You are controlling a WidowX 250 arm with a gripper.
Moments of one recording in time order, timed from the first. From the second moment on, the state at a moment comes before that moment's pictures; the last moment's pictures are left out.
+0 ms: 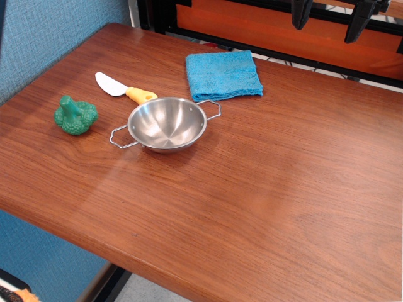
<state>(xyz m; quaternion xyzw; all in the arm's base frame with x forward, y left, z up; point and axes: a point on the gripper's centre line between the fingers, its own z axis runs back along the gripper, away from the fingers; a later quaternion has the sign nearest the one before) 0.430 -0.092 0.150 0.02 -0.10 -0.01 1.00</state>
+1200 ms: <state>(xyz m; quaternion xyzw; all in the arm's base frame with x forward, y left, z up) 0.456 0.058 0.083 0.07 -0.02 0.20 0.98</state>
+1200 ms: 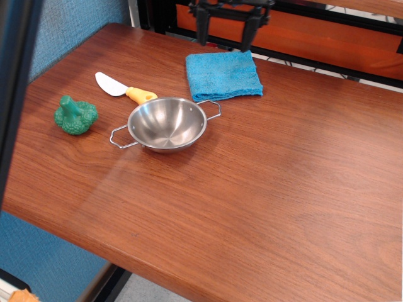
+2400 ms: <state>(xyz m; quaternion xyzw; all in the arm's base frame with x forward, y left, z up) 0.454 0.053 0.017 0.07 0.00 0.26 0.96</state>
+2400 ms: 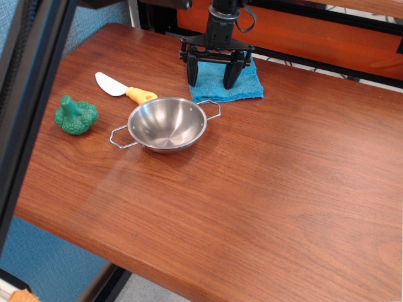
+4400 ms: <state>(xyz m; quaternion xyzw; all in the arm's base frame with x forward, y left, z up) 0.282 -0.061 0.011 0.02 0.08 0.11 0.99</state>
